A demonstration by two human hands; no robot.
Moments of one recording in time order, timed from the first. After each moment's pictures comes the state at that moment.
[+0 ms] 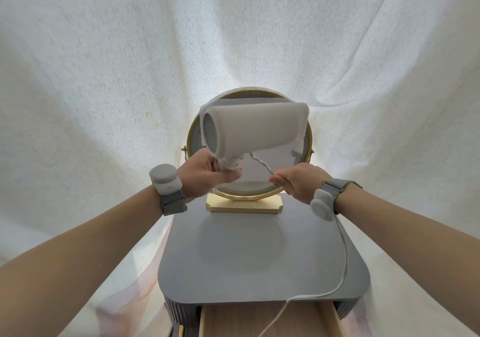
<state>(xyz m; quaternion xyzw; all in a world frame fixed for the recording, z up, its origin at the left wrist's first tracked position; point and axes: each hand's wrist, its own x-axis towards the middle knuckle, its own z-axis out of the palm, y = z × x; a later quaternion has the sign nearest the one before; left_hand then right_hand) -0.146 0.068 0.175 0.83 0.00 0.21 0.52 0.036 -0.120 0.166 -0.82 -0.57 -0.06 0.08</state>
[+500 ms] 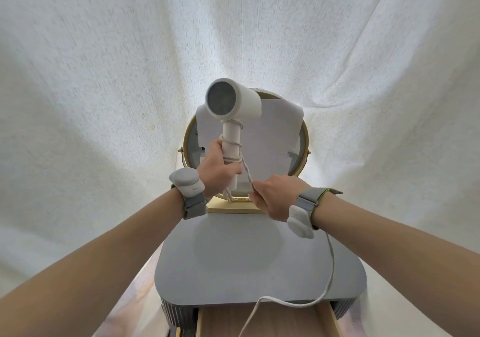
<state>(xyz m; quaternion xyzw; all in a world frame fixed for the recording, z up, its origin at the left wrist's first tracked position) -0.107 0.052 0.164 0.80 0.17 0.26 0.51 -0.014 -0.103 0.163 -0.82 -0.57 -0.06 -0.02</state>
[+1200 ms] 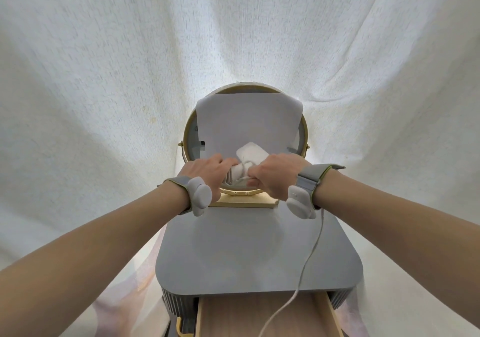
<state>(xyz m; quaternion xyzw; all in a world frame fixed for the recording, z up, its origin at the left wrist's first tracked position) -0.127 0.064 0.151 0.98 0.14 0.10 -0.06 -0.026 -0.101 0.201 -0.77 -0.62 -0.11 -0.11</state>
